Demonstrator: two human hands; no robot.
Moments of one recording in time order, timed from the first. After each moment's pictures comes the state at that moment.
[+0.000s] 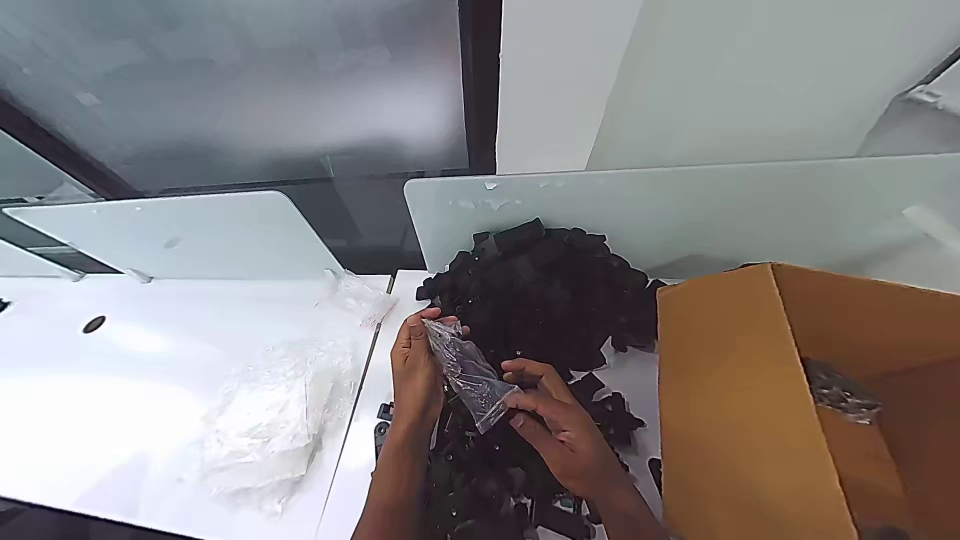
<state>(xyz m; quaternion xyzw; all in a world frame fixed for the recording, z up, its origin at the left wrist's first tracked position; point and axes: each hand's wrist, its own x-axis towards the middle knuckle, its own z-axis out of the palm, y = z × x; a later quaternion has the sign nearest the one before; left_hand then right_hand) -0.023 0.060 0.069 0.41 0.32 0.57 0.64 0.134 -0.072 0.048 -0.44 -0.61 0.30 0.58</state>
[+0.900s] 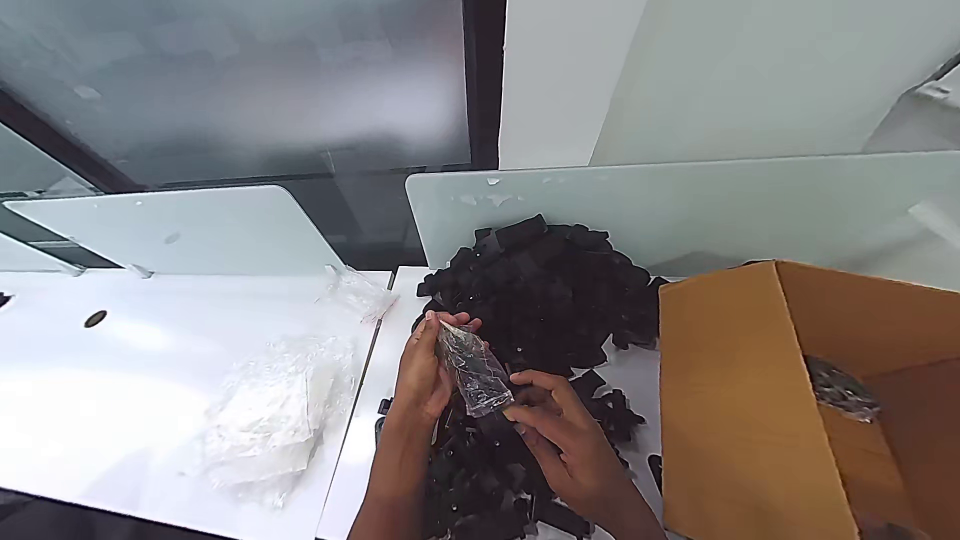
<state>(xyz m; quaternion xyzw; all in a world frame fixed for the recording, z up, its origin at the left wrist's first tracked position) -0.021 0.060 0.078 0.29 0.32 0.47 0.77 0.130 -0.089 0.053 -0.50 -0.67 0.17 0.52</state>
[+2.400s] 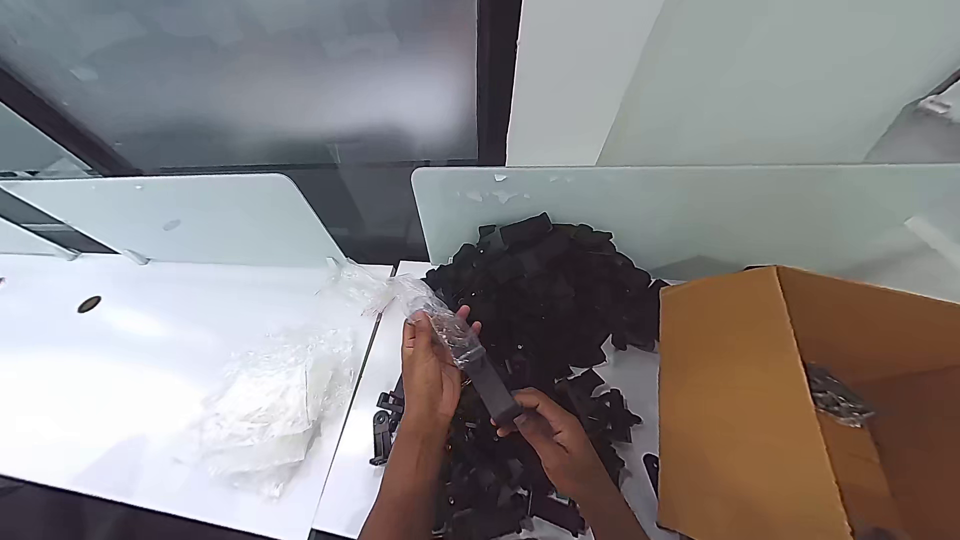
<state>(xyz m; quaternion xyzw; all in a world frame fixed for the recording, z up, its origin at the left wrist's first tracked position) -0.011 0.049 0.073 0.19 0.28 0.61 0.72 0.121 -0.090 0.017 -0.42 -0.51 0.43 0.61</state>
